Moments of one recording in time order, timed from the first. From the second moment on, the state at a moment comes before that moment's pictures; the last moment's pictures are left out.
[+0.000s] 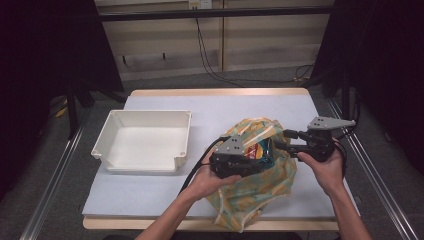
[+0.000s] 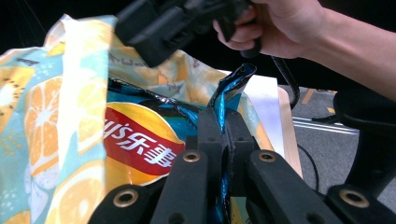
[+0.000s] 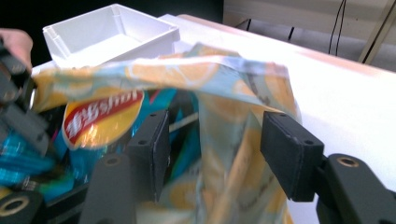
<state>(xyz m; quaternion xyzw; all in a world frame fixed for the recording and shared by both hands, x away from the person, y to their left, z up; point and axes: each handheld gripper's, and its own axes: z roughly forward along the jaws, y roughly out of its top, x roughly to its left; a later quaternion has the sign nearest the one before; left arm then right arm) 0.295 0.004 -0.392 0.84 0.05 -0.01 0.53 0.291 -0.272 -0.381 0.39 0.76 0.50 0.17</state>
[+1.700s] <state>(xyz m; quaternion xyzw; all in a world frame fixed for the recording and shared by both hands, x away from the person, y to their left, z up) 0.322 0.015 -0.342 0.80 0.06 -0.01 0.60 0.362 -0.281 -0.416 0.43 0.74 0.49 0.14</state>
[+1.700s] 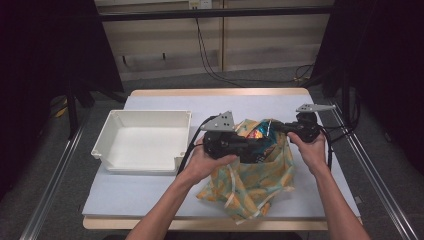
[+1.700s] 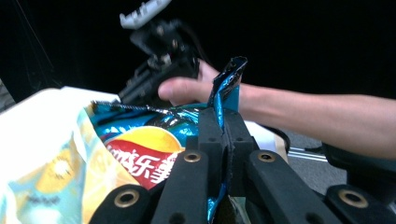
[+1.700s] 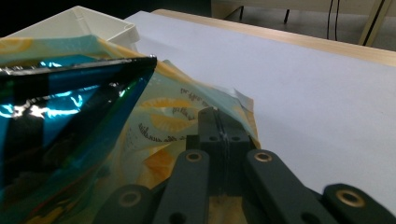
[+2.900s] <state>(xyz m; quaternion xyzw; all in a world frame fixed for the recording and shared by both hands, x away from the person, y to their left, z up) 0.360 -0.004 -0.291 0.76 0.10 0.00 0.64 0.351 -0.271 -0.420 0.41 0.75 0.50 0.14</state>
